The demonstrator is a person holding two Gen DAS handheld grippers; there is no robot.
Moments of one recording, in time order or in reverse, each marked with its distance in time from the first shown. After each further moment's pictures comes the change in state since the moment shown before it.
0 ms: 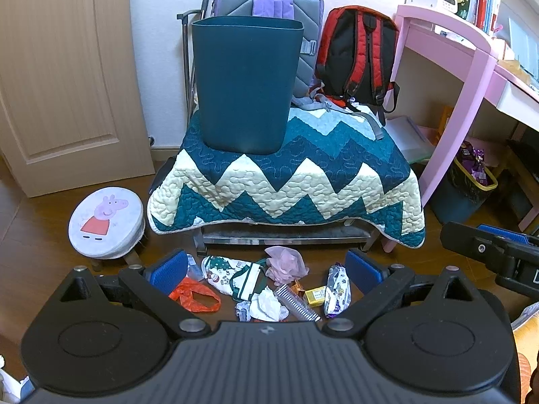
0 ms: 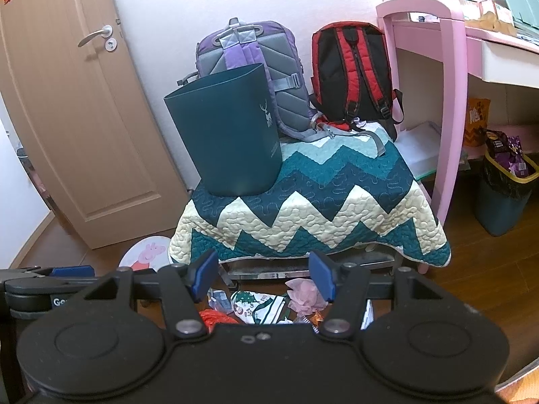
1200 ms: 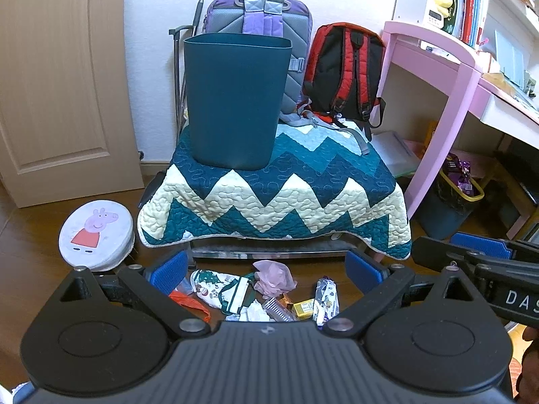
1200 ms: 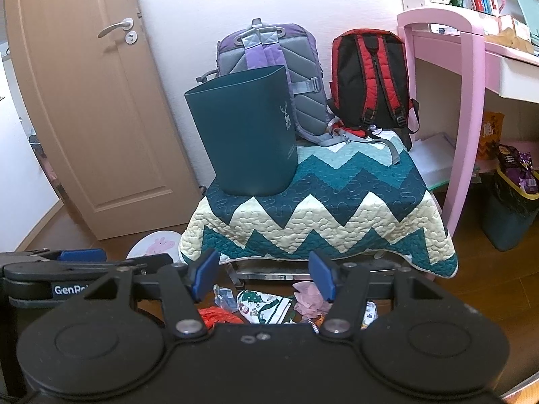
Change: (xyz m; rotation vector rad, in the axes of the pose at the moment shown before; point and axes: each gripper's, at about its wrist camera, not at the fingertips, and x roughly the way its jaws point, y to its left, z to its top) left arm -0.012 -0.001 -0.004 0.002 -0.063 -0.043; right arm -0.002 0.010 0.001 -0.055 -0.007 0.035
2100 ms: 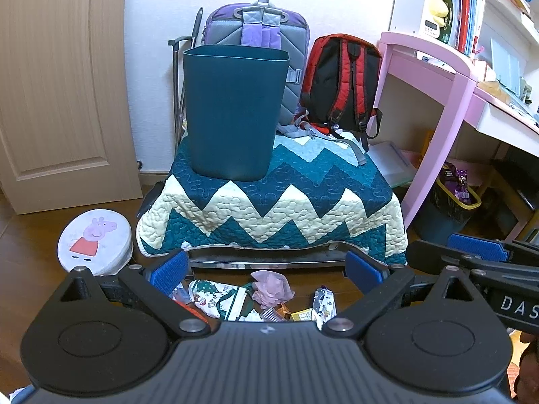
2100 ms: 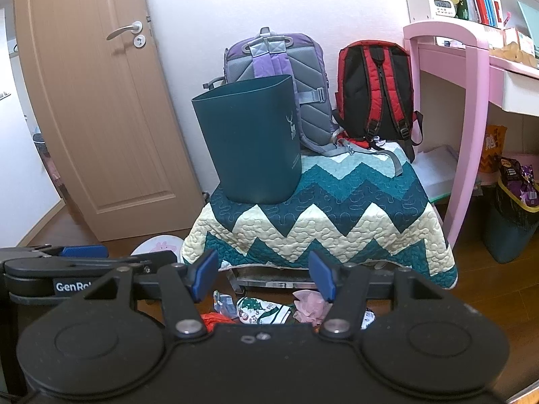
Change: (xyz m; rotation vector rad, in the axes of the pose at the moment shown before) left arm -0.008 0.000 0.000 0.000 -0.044 -0.011; right arm -0.006 0.008 0.000 -0.028 -0.032 0.003
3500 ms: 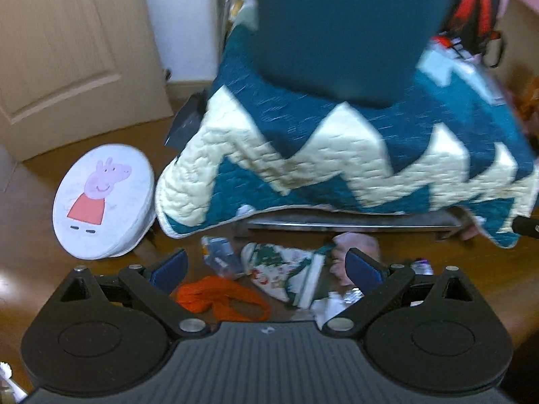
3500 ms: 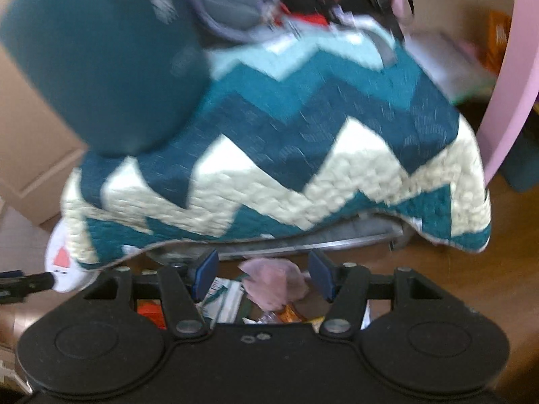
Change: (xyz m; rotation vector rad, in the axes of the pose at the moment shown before) left arm 0.300 0.135 0.027 -0.052 0.397 0.151; right arm 0.312 -0.134 0.006 0.198 0.379 -0.127
